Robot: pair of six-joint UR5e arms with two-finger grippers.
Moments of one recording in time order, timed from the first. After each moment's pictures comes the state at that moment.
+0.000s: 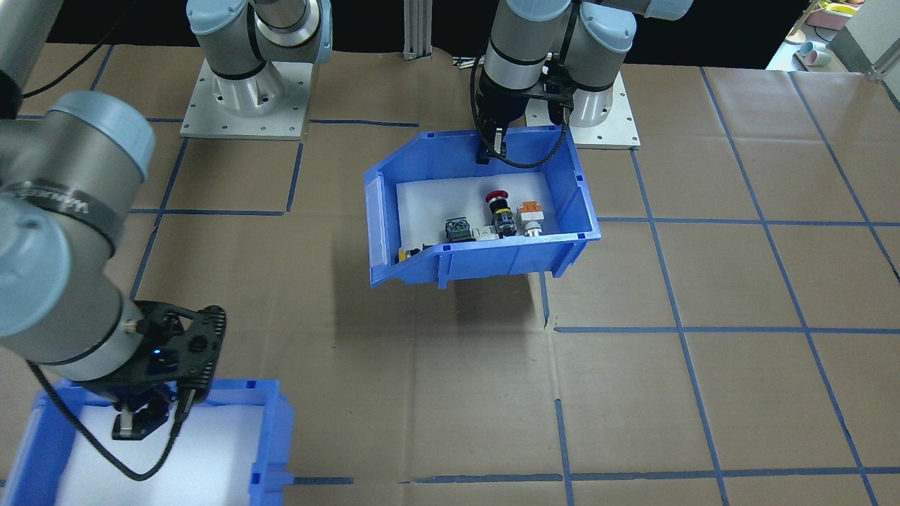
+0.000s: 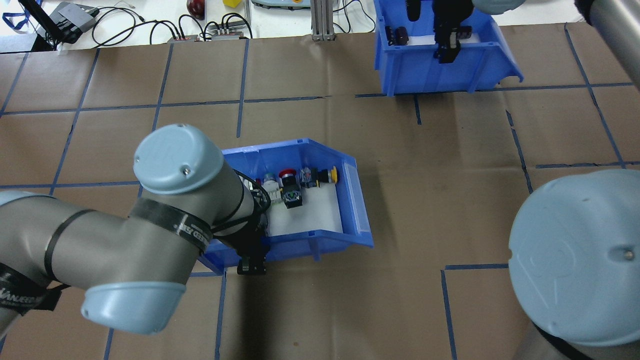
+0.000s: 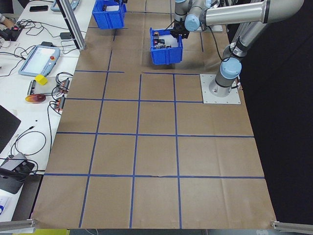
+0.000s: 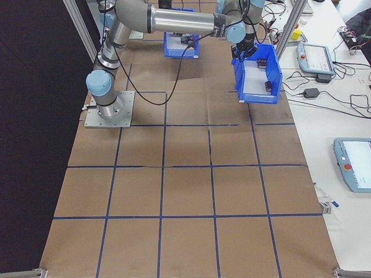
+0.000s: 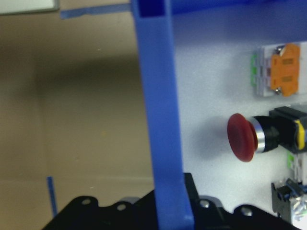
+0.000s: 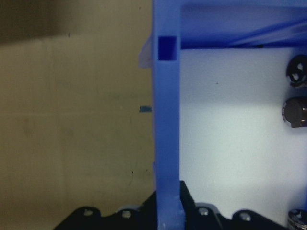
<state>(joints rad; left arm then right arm) -1.84 -1.42 -2.04 -1.27 1.48 -1.82 1.53 -1.04 1.13 -1.69 -1.60 -1.61</state>
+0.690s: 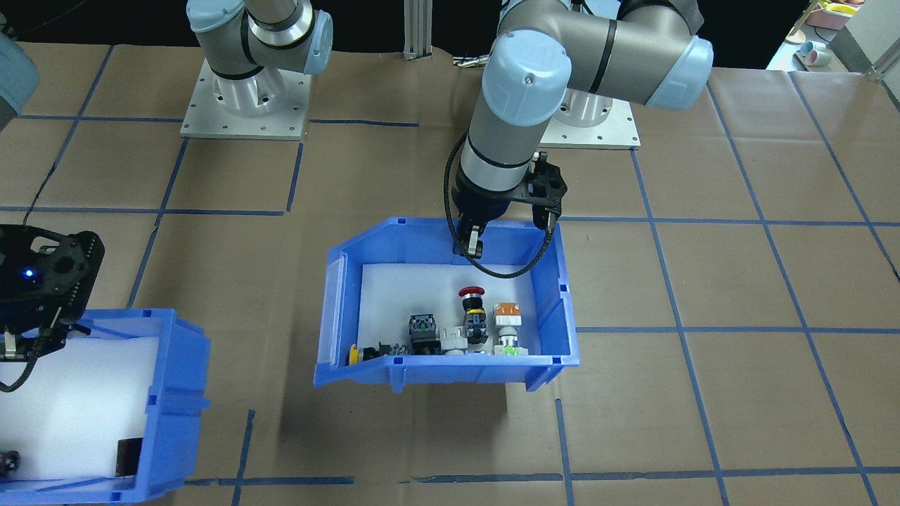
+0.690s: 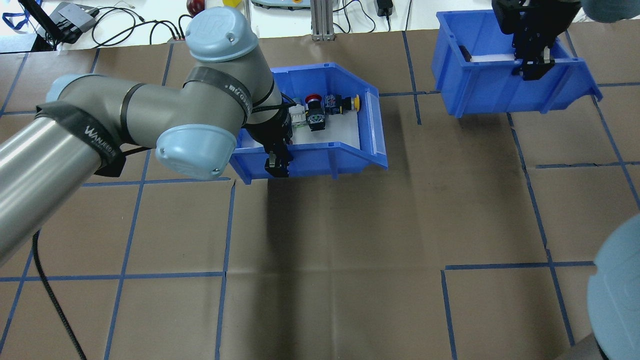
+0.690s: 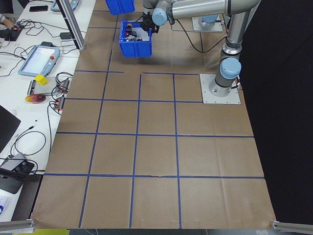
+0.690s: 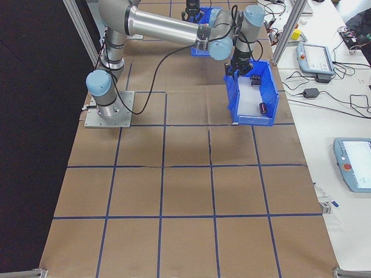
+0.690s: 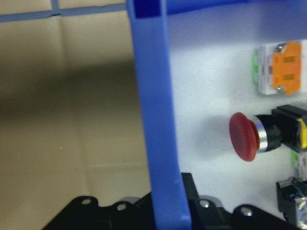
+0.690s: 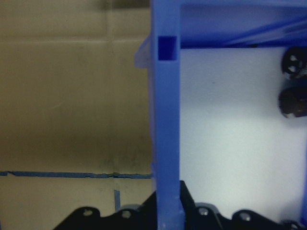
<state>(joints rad) -1.84 -1.81 -1.68 -1.19 1.46 -1.74 1.35 -1.23 1.37 -1.68 -1.61 -1.79</state>
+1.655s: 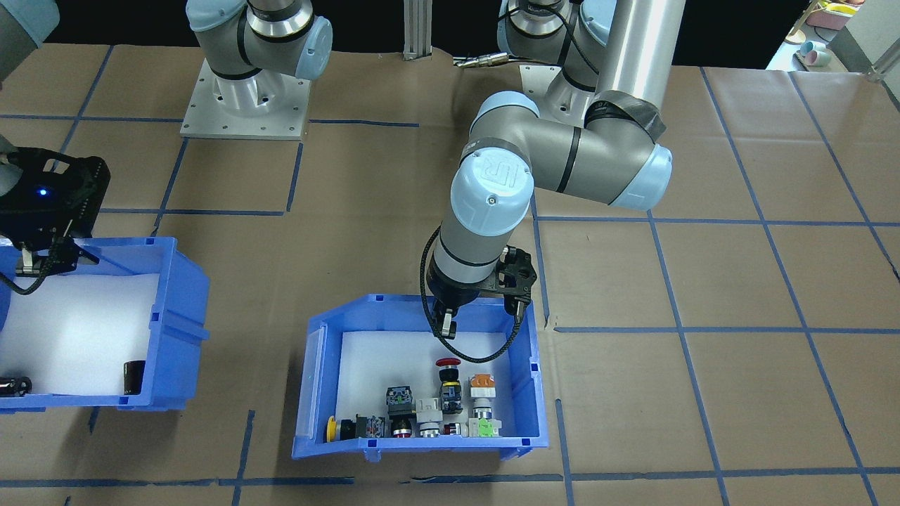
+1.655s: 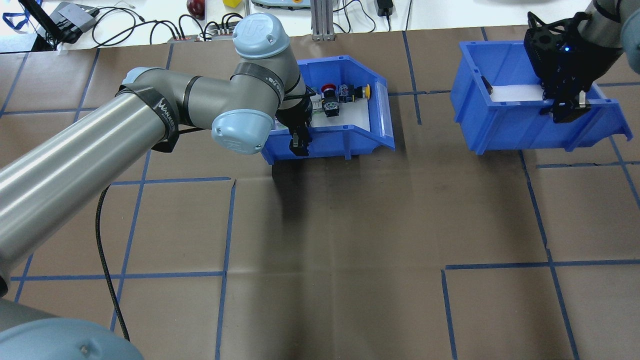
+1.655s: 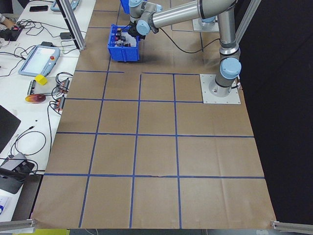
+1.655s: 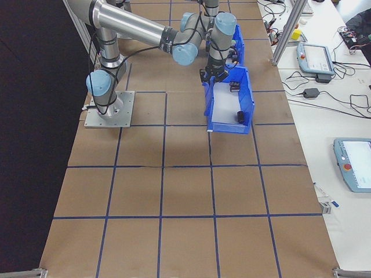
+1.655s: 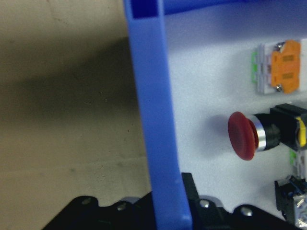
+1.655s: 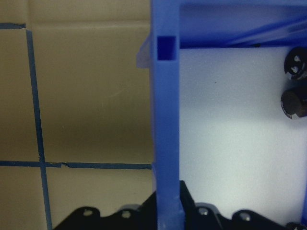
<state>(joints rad) -1.84 -2.01 -1.60 -1.03 1.45 -1.74 1.28 -1.44 1.65 -1.74 -1.60 -1.86</state>
